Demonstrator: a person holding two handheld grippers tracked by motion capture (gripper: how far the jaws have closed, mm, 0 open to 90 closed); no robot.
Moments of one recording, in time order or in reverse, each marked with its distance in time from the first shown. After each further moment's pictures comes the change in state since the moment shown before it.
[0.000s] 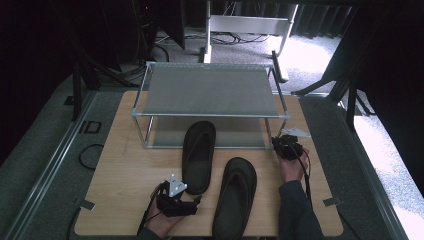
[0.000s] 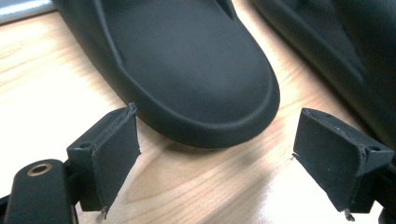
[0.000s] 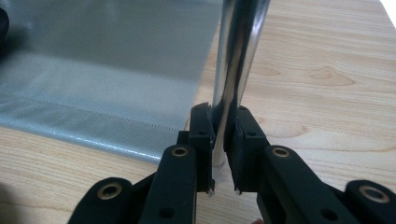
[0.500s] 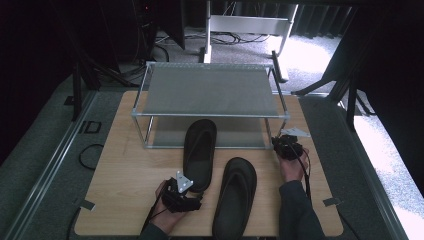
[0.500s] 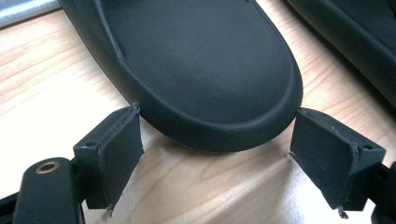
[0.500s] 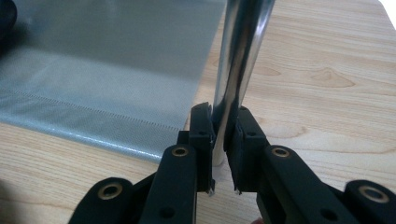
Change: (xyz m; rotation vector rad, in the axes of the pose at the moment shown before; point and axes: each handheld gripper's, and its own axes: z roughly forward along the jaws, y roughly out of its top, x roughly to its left) left arm 0.000 0.011 0.016 0.033 0.073 -0.002; right arm 0.000 0.000 0.000 0.004 0.000 -0.017
